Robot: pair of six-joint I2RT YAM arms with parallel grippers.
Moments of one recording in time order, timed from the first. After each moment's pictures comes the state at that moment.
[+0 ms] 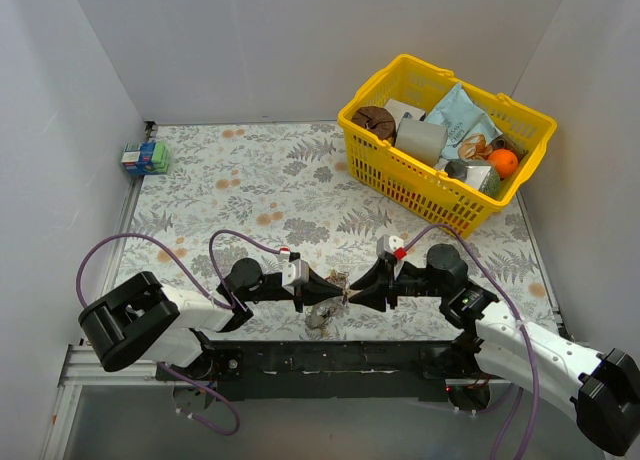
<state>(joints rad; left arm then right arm) -0.88 1.34 0.20 1.23 0.68 -0.06 0.74 0.76 0.27 0.29 -0.76 0.12</state>
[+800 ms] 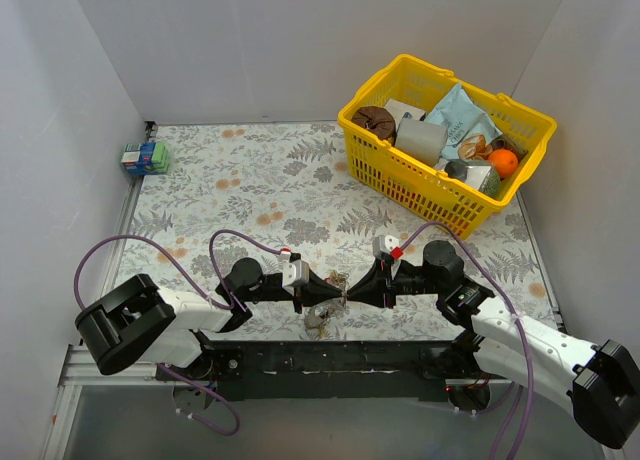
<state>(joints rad) -0.88 1.31 0.21 1.18 0.68 -0.05 0.74 0.82 0.29 0.33 -0.84 0.10</state>
